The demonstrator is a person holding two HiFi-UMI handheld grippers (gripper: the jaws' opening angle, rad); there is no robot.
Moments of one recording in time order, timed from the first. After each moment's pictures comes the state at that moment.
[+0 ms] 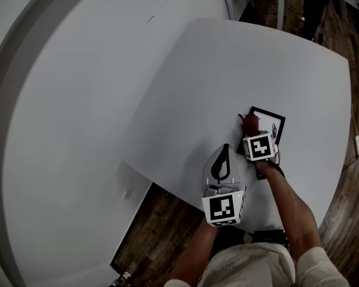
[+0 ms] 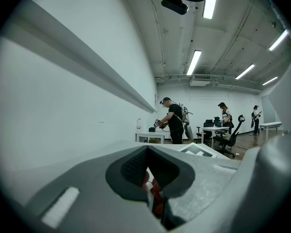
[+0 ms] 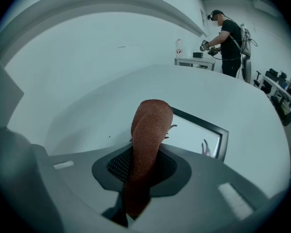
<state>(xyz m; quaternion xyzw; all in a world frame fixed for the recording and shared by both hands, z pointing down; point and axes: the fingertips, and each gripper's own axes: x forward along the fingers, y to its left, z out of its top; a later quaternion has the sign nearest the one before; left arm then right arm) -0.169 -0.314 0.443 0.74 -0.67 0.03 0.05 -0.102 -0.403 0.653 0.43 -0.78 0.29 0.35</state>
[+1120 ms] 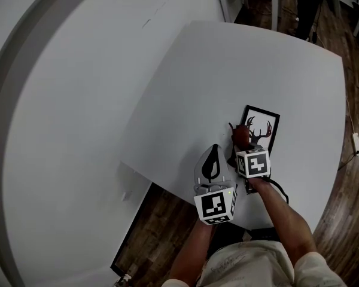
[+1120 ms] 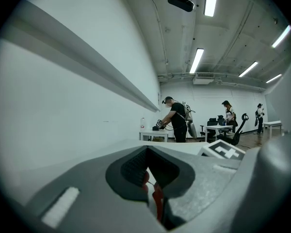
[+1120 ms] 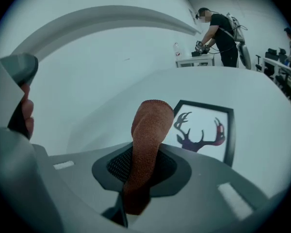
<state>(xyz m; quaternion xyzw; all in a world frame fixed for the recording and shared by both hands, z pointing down) -0.182 -0.303 0.450 0.73 -0.68 0.03 0.05 -0.125 -0.342 0.629 0.41 -0.80 0.35 0.27</state>
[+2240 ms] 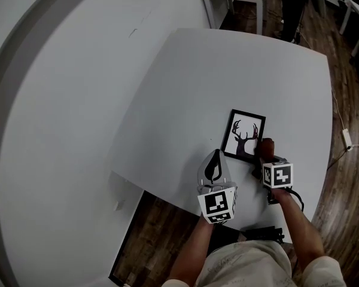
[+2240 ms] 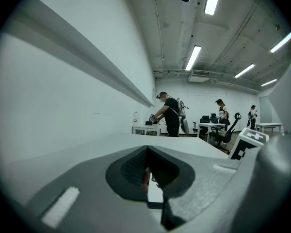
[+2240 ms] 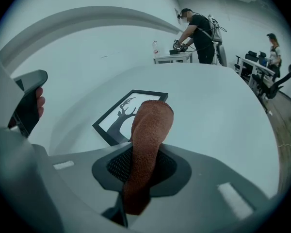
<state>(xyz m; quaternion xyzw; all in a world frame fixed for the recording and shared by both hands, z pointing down) -0.142 -0.309 0.484 0.75 -0.66 0.05 0.08 0.027 -0.311 0.658 0.48 -0.74 0.36 0.31</state>
